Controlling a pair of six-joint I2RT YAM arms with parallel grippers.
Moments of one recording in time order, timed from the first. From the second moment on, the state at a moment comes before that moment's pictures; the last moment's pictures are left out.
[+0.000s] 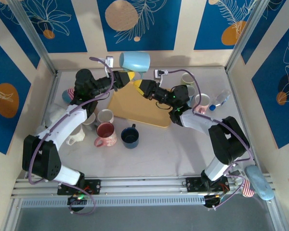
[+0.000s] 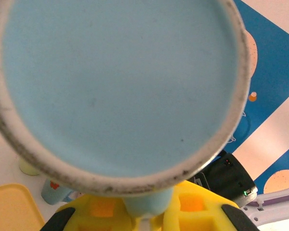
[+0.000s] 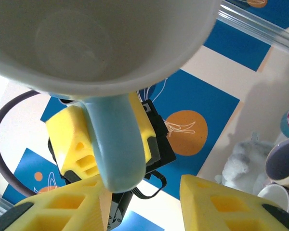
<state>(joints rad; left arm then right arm) -0.36 1.45 1.14 0.50 0.82 -0.76 0.54 1.65 0.97 1.06 -0.64 1.36</state>
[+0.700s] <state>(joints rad) -0.36 1.45 1.12 0.52 0.82 -0.79 0.53 1.71 1.02 1.19 -0.58 1.44</state>
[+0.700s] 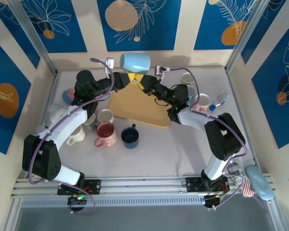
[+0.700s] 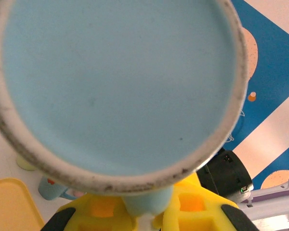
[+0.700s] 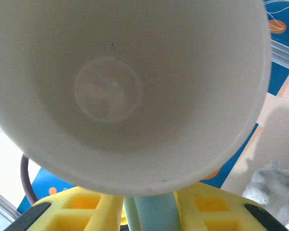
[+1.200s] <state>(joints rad) -0.37 1.38 1.04 0.53 0.81 -0.72 0.51 1.65 1.01 1.05 -0.61 1.34</state>
